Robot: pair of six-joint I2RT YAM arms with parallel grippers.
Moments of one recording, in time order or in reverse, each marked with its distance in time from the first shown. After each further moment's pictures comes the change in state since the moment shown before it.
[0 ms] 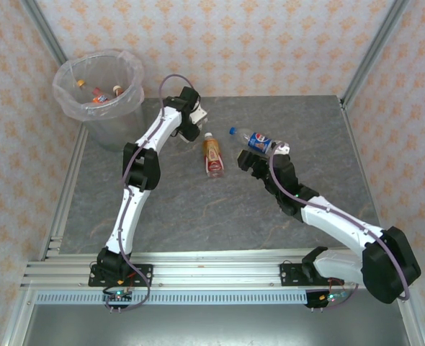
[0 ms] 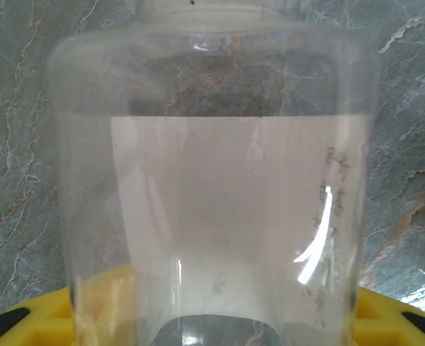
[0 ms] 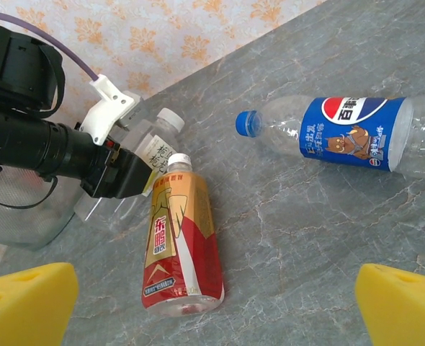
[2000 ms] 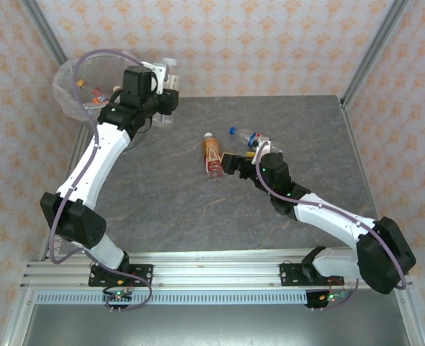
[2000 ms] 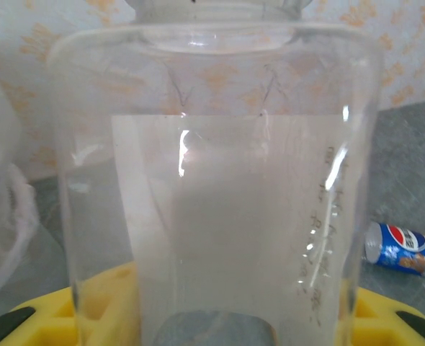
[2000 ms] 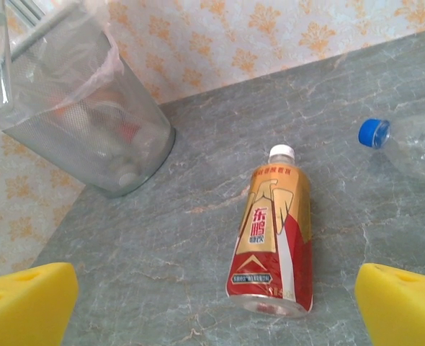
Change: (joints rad) left arm 0.030 -1.036 -0.820 0.520 0.053 -0.460; right arm 0.067 0.065 0.027 0.183 -0.174 -0.170
